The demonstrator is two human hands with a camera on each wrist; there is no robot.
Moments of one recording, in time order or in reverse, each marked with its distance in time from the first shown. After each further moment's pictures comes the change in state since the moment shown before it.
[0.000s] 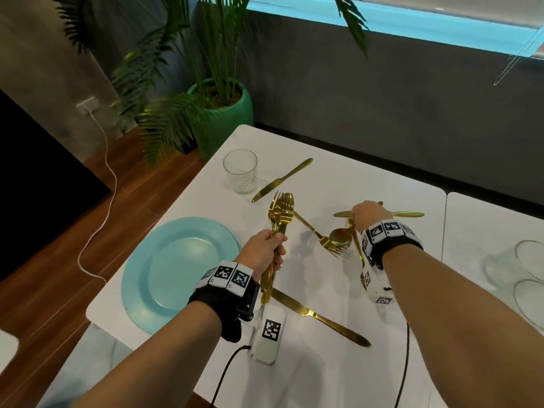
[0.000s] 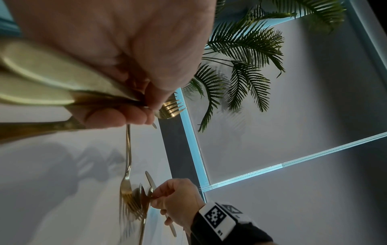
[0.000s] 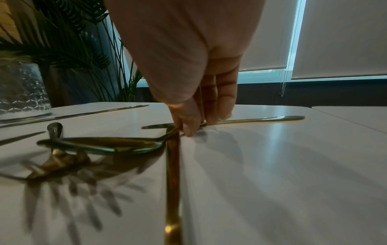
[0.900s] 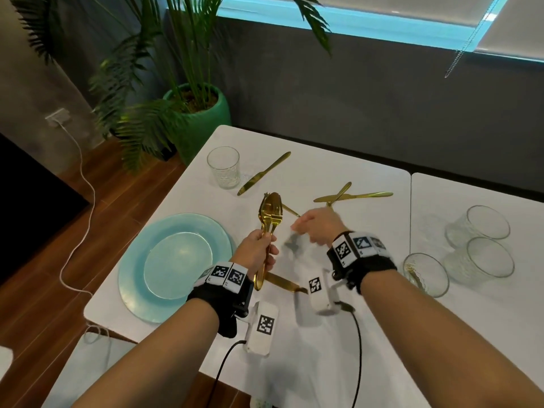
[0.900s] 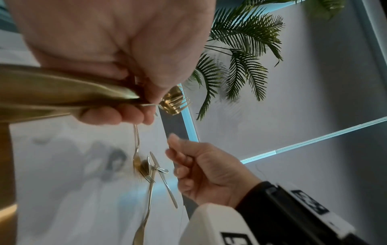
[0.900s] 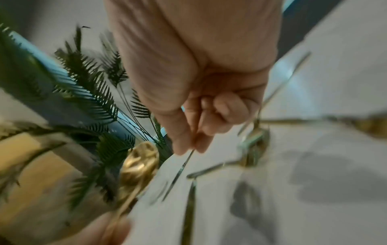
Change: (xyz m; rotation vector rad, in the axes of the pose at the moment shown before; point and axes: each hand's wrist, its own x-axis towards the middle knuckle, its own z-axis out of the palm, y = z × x) left_hand -0.037 -0.012 0.005 0.009 -0.078 -0.009; right_hand -0.093 -0.053 0.005 0.935 -0.063 -0.027
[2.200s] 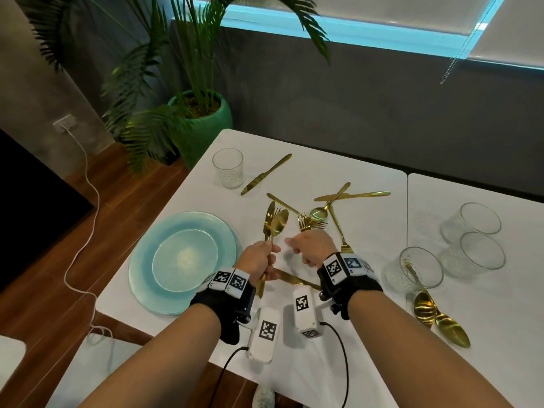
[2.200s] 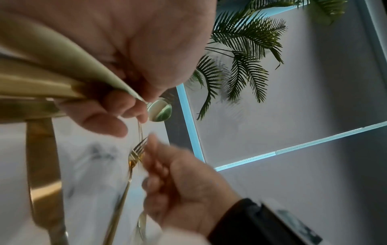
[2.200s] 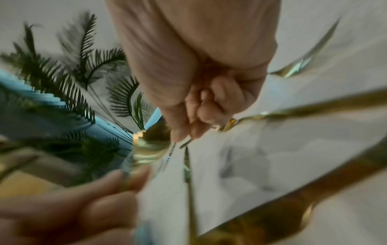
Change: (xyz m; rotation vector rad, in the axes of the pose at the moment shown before) left_hand -0.034 -0.008 0.001 0.001 0.012 -0.064; right_hand -0.027 0.013 0.040 0.063 -0.045 0.116
